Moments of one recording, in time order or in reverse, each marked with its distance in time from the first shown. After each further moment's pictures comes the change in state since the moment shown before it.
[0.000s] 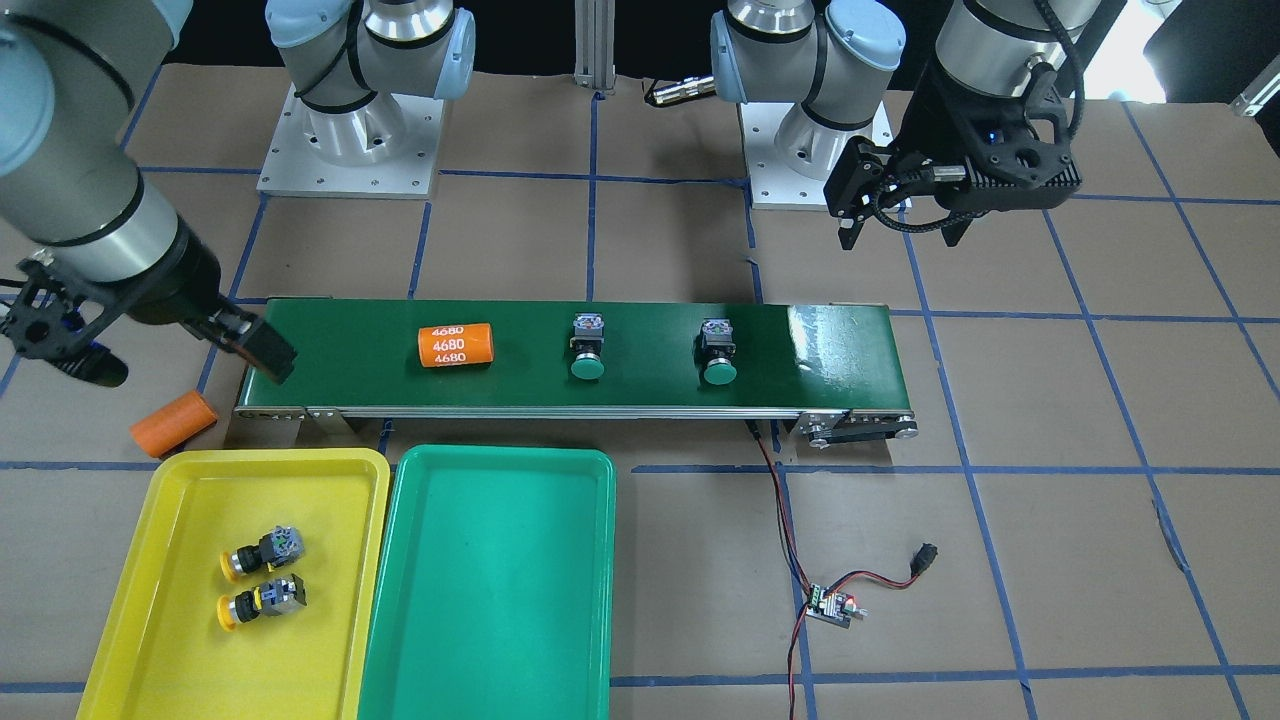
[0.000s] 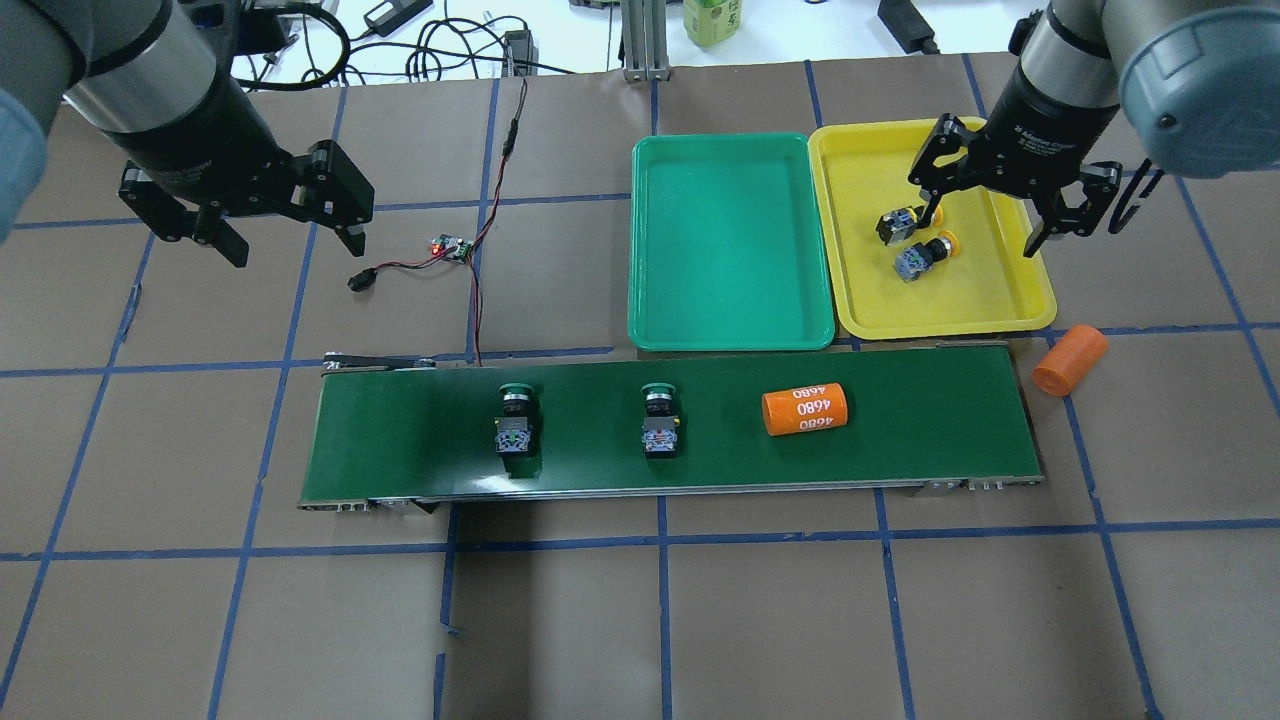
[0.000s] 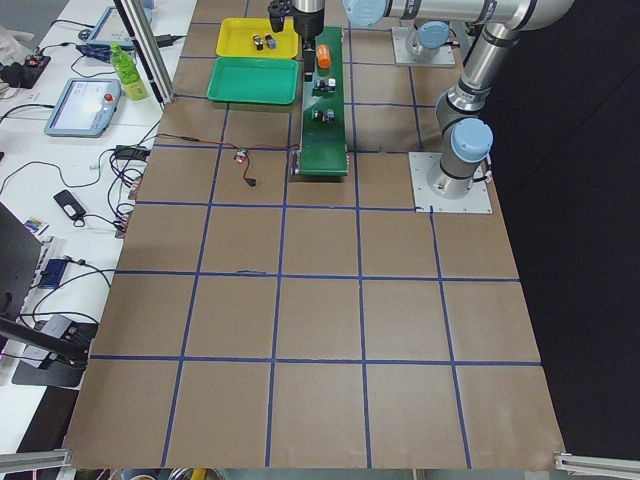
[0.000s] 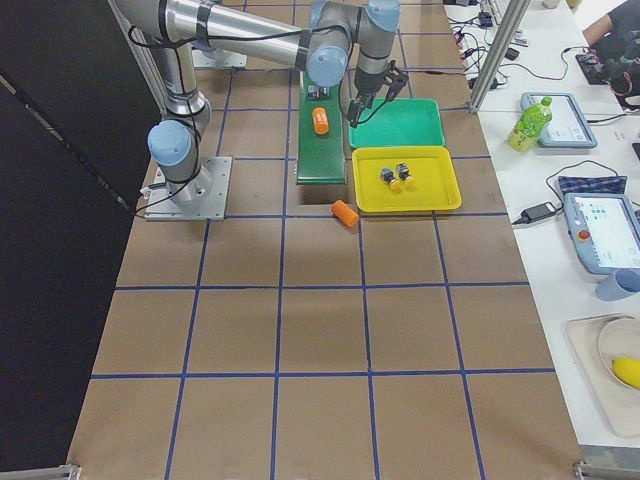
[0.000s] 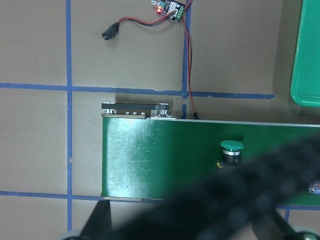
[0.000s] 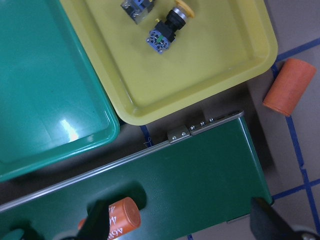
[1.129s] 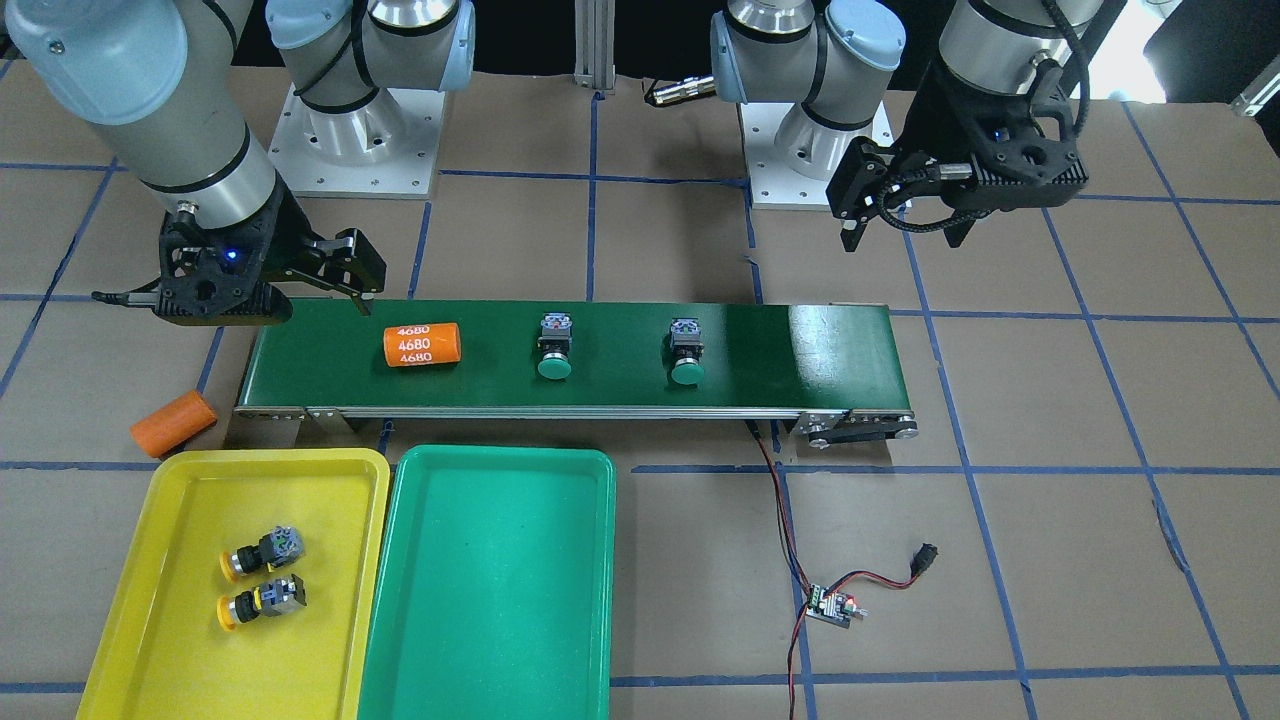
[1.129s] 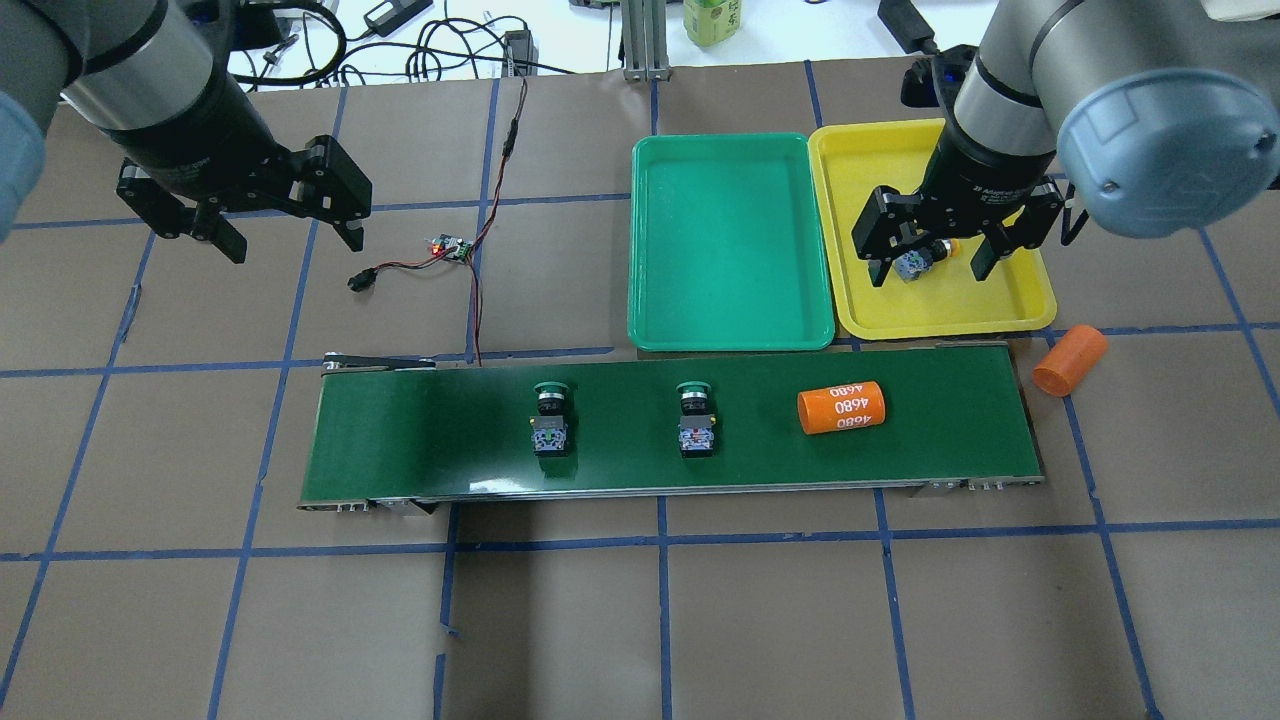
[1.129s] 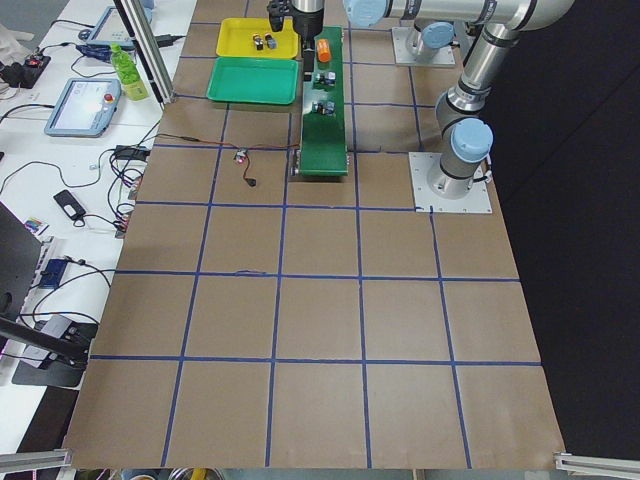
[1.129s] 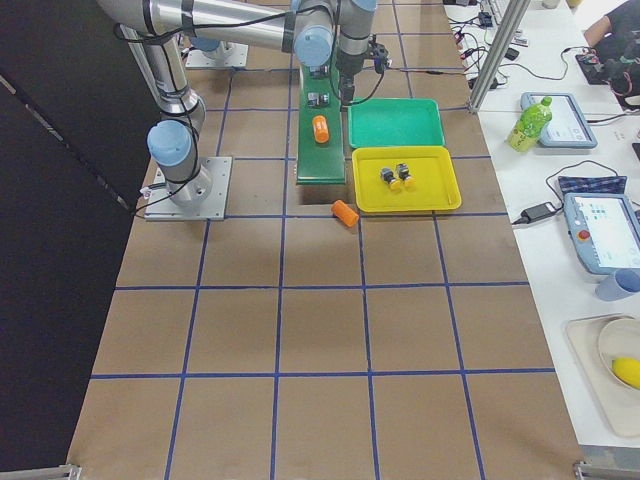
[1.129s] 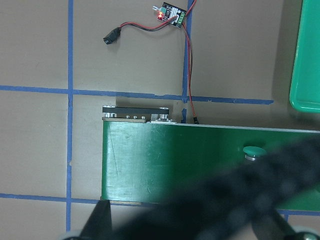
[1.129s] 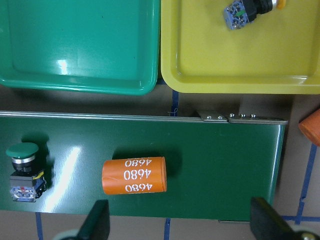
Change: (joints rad) left arm 0.003 0.001 -0.001 0.010 0.001 -0.004; right arm 0.081 -0.024 0.067 -0.009 0.005 -0.306
